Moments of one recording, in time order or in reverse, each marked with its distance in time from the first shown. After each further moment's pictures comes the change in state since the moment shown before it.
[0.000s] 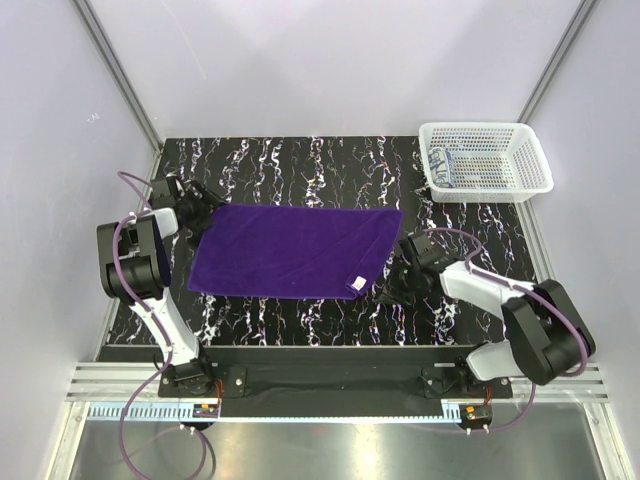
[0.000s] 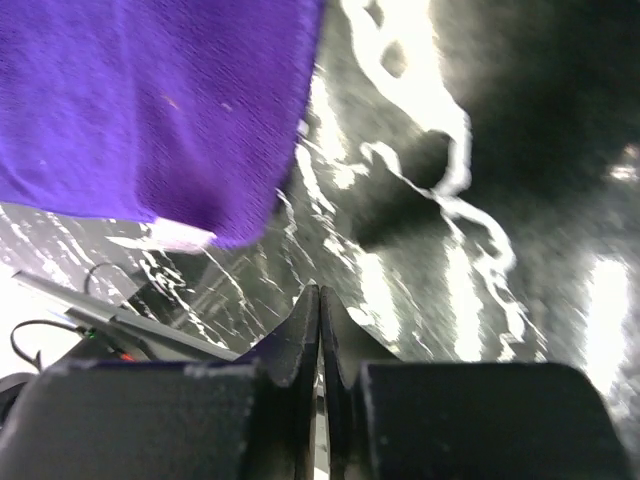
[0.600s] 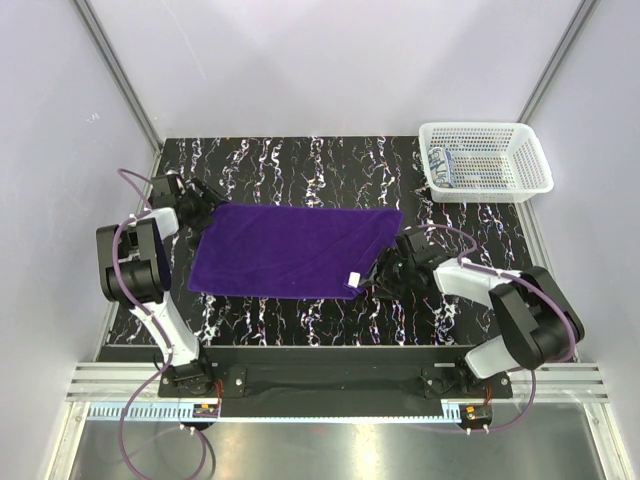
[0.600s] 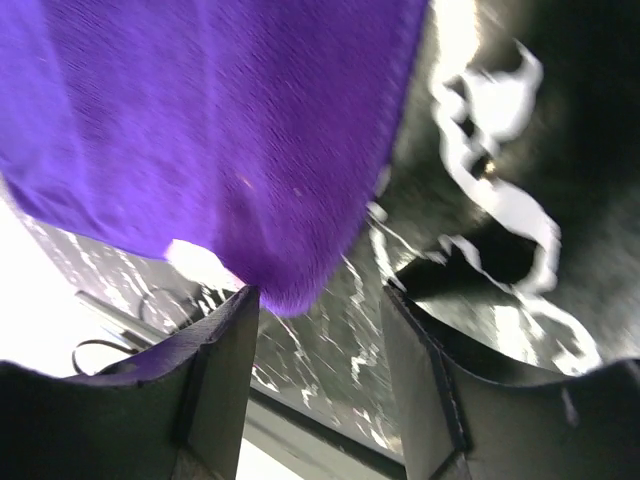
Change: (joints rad) left arm -0.011 -0.034 -0.004 -0.009 -0.005 0.004; right arm 0.002 0.072 -0.002 0.171 0.006 0.080
